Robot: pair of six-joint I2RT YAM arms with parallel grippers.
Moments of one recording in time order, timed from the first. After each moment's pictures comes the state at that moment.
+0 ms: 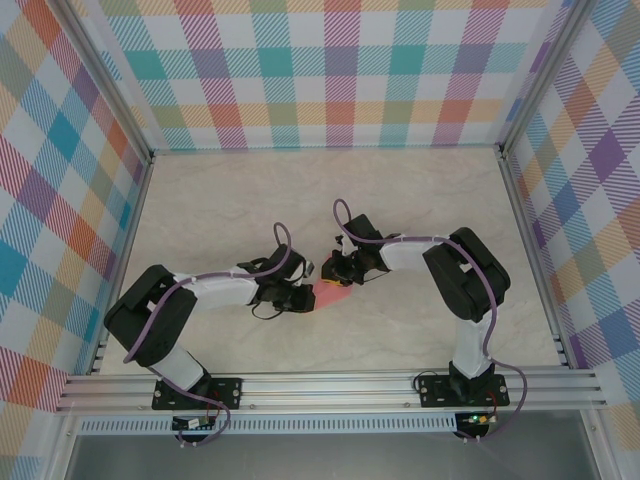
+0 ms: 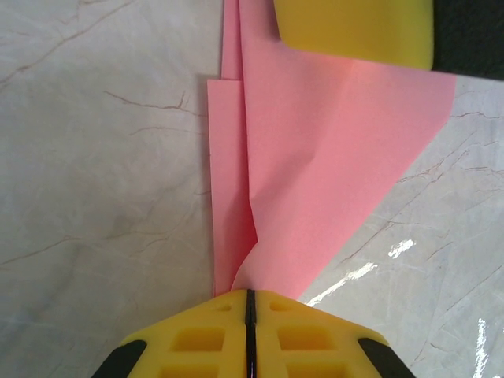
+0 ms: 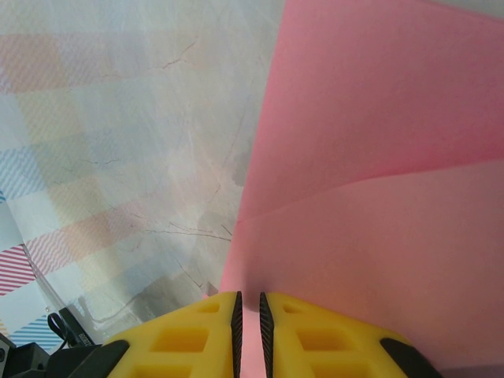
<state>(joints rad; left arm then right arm) -0.70 1.59 0.73 -0.26 0.31 -0.55 0.63 1.93 1.02 -0.16 -0.57 0.80</state>
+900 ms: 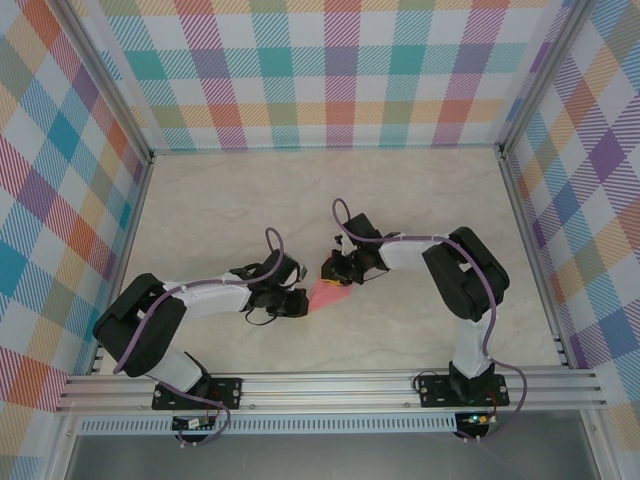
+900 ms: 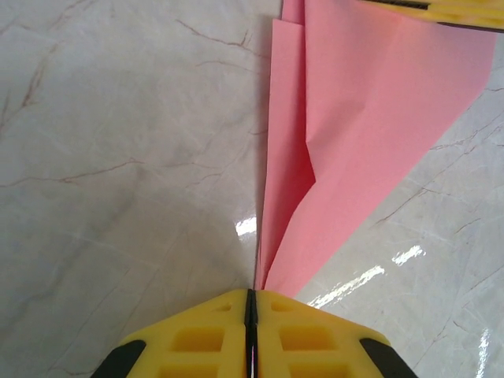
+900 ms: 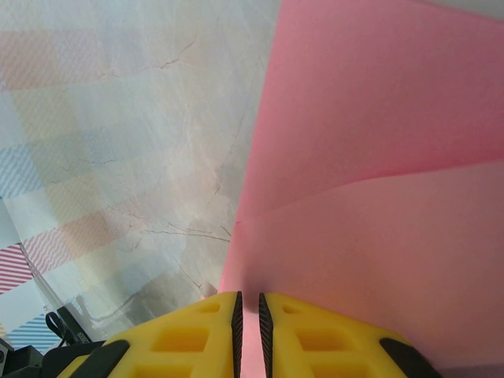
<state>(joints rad) -0.70 1.52 0.67 -0.29 0.27 -0.58 0.63 1.93 1.04 -0.18 -0.57 0.79</state>
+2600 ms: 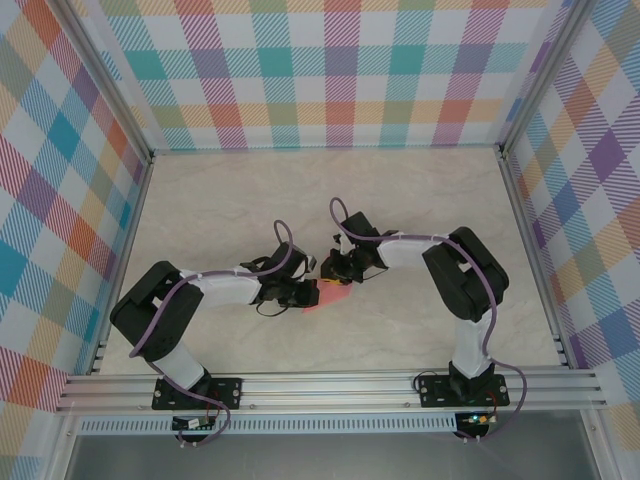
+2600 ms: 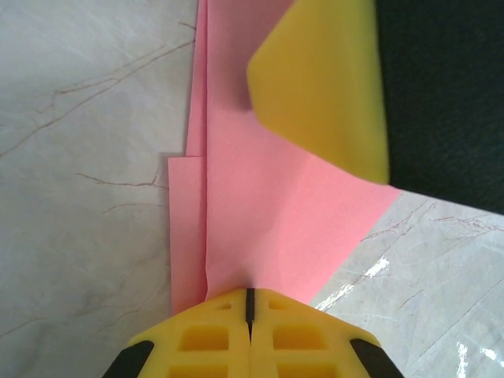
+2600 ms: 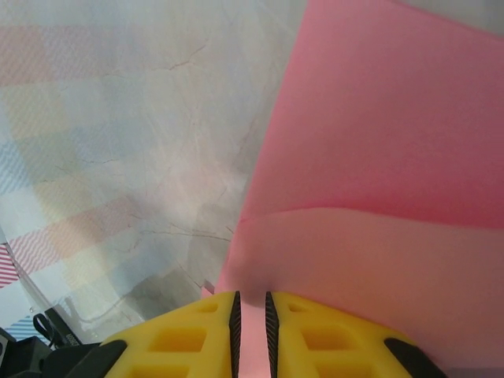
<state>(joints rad) -0.70 1.63 0.74 -0.15 0.31 -0.61 0.63 1.91 1.05 -0.22 -0.55 0.77</state>
